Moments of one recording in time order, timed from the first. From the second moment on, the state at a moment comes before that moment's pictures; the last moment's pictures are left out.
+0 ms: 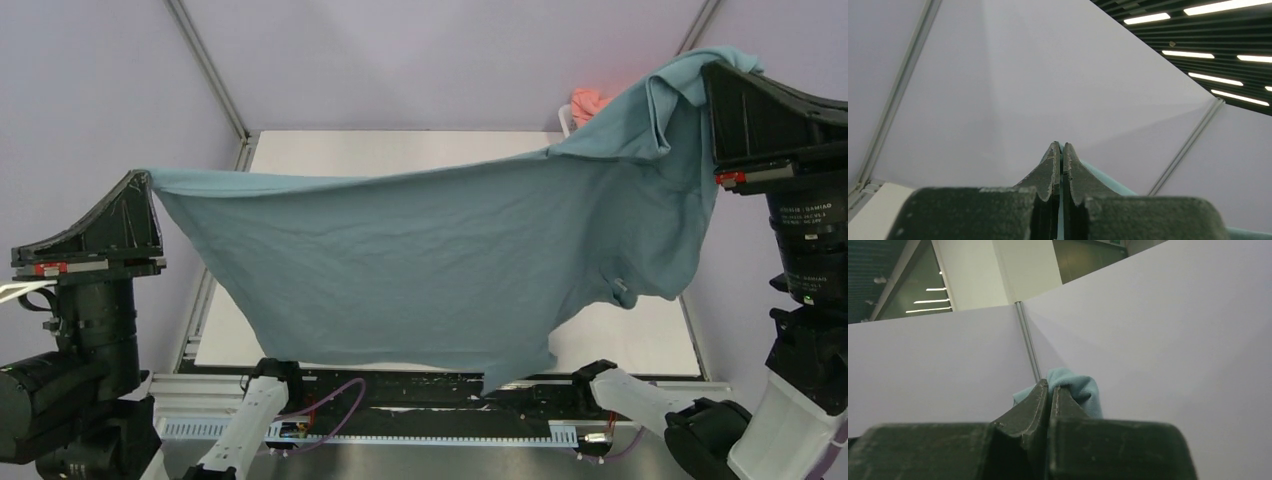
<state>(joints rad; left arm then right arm) -0.09 0.64 1.76 -0.54 -0.14 -0.55 0.40 1.04 2.18 -0.45 -0.08 0.41</state>
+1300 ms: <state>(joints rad) -0.08 2.18 1.88 -0.41 -0.27 -0.42 0.21 2.29 1.98 -0.20 0.10 0.32</state>
